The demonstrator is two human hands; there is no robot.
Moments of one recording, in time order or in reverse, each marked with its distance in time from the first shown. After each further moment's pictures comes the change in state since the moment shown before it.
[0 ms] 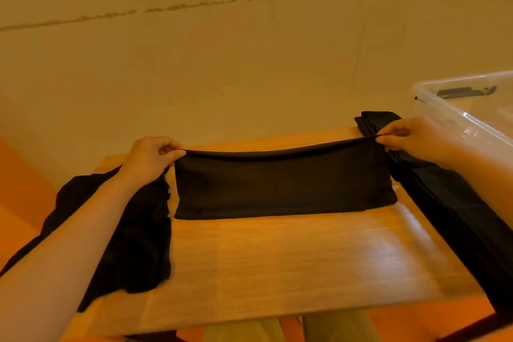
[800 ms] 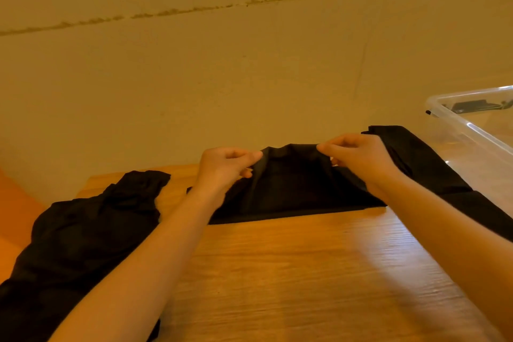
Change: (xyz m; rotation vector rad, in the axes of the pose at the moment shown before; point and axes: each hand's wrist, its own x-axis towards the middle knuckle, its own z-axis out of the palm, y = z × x) left_hand 0.010 0.116 0.077 -0.583 -0.105 -0.285; right_hand 0.020 -0.089 0.074 0.497 0.117 0.153
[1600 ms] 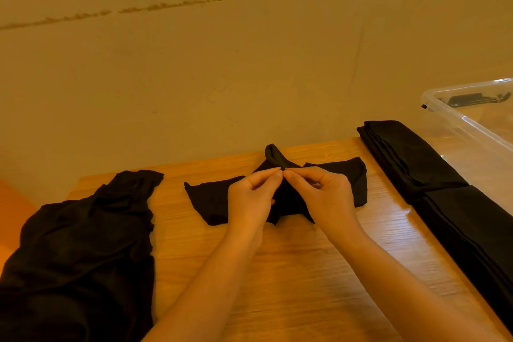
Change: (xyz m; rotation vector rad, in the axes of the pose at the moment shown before) left_hand -0.052 -0.018 0.054 -0.329 0.026 -0.016; right_hand -0.055 0.026 0.062 0.143 0.035 -0.262
